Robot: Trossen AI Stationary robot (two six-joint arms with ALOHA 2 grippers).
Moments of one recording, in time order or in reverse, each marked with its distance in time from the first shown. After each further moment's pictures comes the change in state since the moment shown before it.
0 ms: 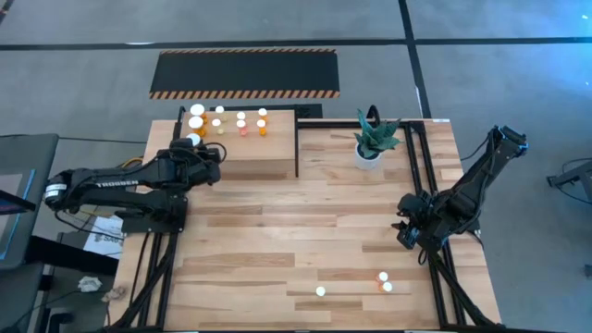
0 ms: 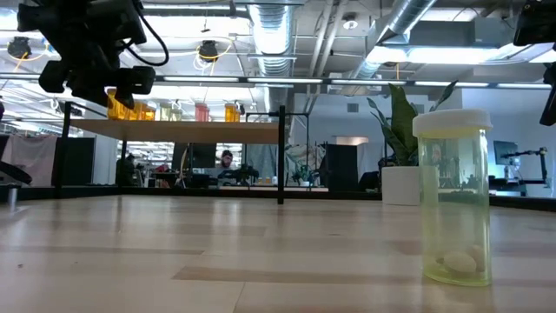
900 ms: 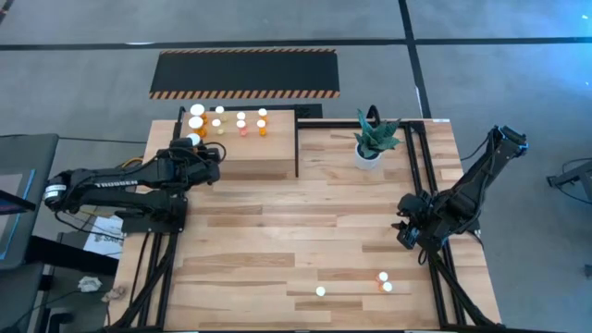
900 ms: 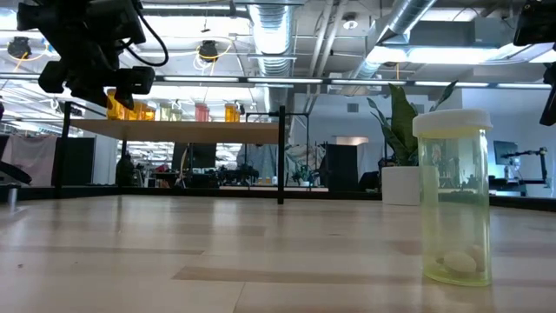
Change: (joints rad) left arm 0.003 0.001 -0.001 -0.019 0.038 -0.003; right arm 0.000 0.000 0.000 0.000 0.000 0.000
